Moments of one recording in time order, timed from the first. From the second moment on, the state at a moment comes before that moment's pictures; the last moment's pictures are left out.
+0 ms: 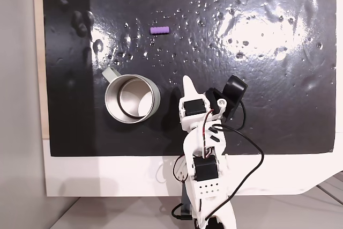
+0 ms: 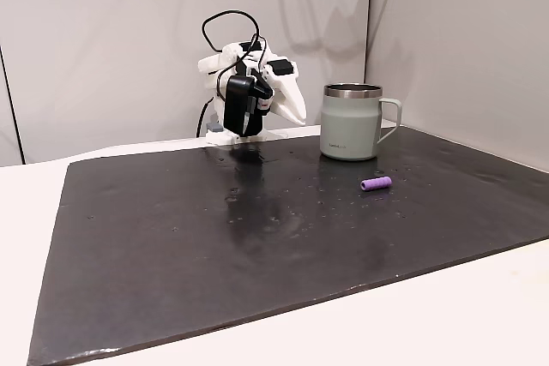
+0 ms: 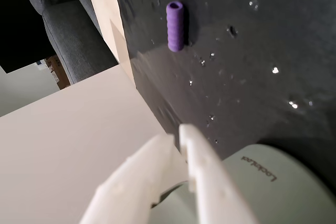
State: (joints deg) arm -10.3 190.3 179.6 37.8 0.7
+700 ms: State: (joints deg) arm -10.6 190.3 177.8 39.3 -2.7
